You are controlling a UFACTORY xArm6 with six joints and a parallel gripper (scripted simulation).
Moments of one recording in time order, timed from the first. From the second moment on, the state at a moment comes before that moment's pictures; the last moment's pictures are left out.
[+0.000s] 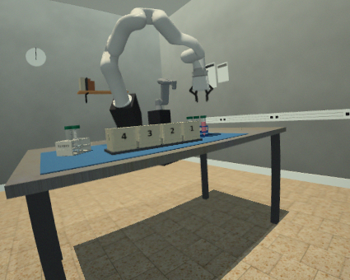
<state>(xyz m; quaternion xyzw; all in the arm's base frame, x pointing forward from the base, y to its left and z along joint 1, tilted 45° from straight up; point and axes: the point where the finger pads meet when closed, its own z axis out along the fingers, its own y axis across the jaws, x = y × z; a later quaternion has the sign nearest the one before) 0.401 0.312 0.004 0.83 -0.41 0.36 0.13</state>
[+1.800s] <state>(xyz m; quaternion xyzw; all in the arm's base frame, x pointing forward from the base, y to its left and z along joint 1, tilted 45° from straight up) 0.443 0.268 -0.057 0.83 -0.41 0.36 0.13</state>
